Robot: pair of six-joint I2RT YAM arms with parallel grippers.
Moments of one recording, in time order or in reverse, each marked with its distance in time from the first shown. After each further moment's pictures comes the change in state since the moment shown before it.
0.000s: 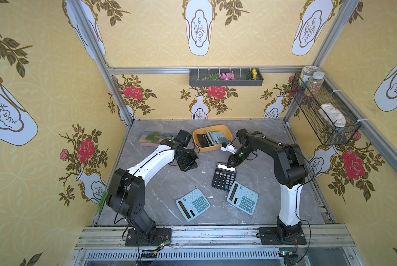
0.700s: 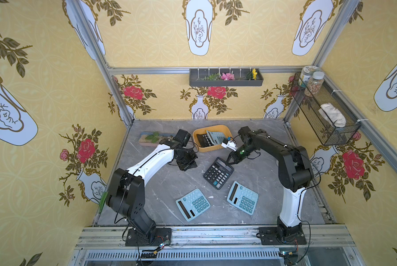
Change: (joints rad) left arm 0.024 -0.005 0.005 -0.007 0.004 0.016; right arm -0.012 -0.107 -0.018 -0.032 -0.176 0.066
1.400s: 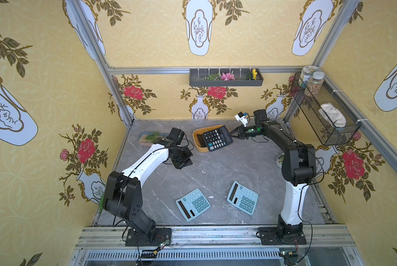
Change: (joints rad) left arm 0.057 -0.039 -0.010 -0.002 -0.005 0.018; right arm -0.195 0.161 0.254 0.496 -0.315 0.620
